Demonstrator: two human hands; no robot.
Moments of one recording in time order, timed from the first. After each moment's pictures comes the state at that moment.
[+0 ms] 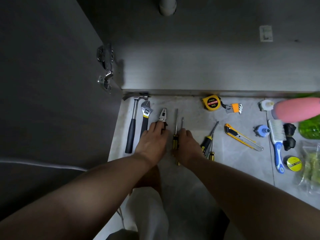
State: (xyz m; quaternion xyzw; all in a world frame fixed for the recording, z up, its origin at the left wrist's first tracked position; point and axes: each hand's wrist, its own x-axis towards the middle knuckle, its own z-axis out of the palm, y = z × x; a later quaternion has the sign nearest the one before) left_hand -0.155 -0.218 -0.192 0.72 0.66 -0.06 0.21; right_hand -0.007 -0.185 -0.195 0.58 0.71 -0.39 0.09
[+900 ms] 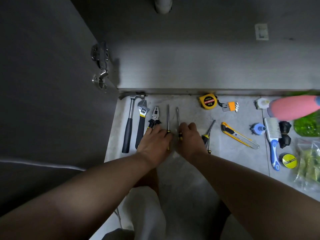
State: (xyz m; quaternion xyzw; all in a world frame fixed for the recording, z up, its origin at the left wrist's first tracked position) left_hand -0.143 -0.217 -0.195 0.76 0.61 -0.07 0.21; right_hand 0.006 -0.170 -0.198 0.60 0.72 -0.35 0.03
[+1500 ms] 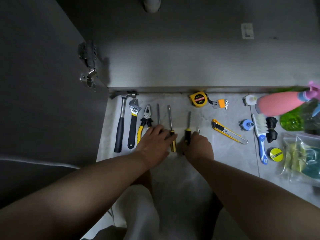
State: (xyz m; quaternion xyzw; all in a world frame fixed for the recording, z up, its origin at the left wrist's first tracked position) left_hand -0.126 -0.216 -0.190 0.81 0.55 -0.10 0.20; right_hand 0.045 -0.180 -0.188 0.73 0.60 -0.32 0.12
